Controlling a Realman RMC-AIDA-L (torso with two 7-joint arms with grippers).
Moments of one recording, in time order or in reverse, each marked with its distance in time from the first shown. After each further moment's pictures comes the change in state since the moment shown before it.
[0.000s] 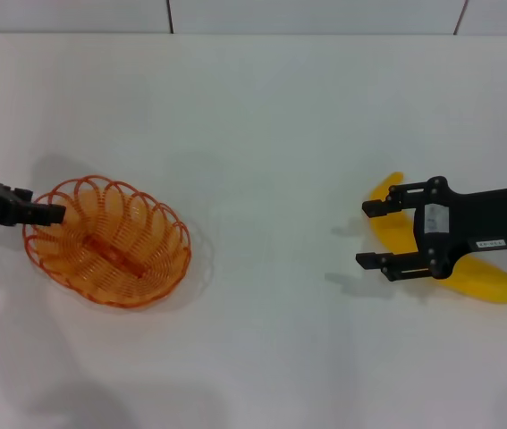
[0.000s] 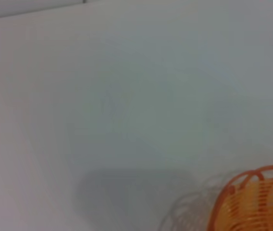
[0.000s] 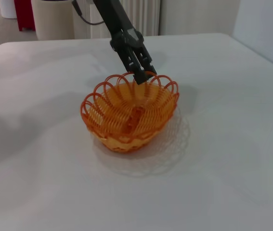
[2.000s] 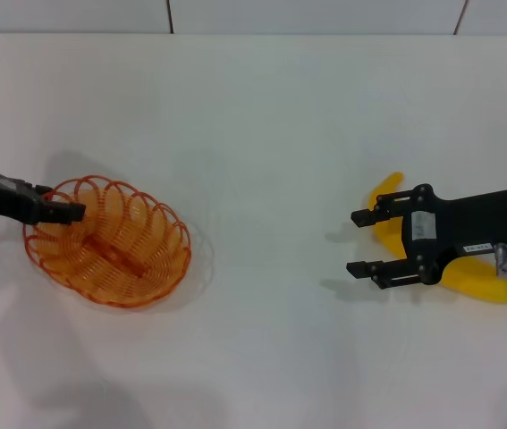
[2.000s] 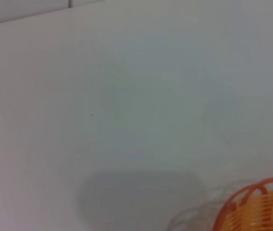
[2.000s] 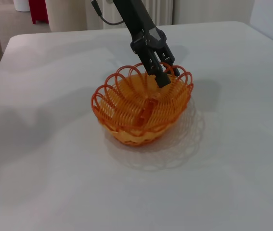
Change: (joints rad) left arm -0.035 -0.022 0.002 -0.066 0.008 -0.074 0.054; right arm 0.052 0.000 -0.001 0.064 -0.038 0.001 0.001
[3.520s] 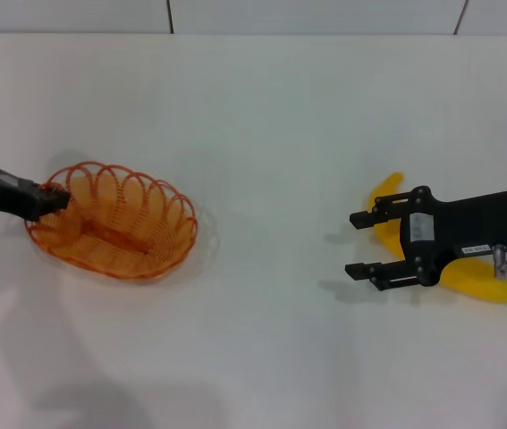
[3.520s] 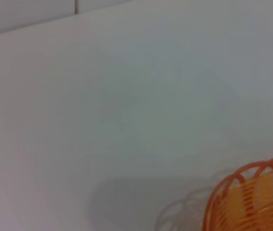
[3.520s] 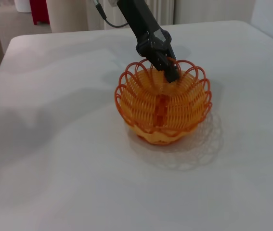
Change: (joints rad) left arm 0.000 -0.007 0.000 -0.017 -0.012 -0.052 0.041; right arm 0.005 0.000 0.000 0.014 0.000 0.002 -0.002
